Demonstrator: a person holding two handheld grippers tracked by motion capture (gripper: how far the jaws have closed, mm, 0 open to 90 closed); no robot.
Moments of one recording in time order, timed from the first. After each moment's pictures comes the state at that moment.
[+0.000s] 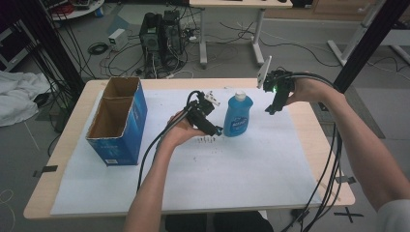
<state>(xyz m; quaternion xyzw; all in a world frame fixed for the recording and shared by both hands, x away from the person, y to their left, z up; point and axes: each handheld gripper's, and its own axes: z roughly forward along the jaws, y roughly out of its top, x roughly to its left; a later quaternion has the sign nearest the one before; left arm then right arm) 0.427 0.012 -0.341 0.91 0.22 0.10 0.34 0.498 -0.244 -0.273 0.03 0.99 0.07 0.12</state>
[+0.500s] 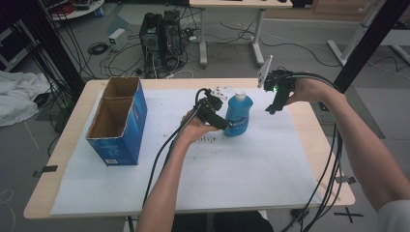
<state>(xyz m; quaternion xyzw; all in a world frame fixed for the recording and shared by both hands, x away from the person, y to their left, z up) 0.446 -0.009 -0.353 0.88 0.24 0.10 0.40 0.498 -0.246 -0.273 0.04 0.99 0.09 0.12</state>
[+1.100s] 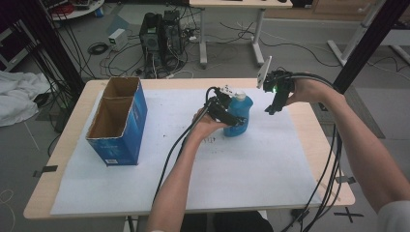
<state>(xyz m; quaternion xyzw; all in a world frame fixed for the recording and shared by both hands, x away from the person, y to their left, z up) 0.468 -0.040 -0.367 0.87 0.25 0.08 0.43 0.497 -0.244 -0.274 0.04 0.99 0.09 0.12</state>
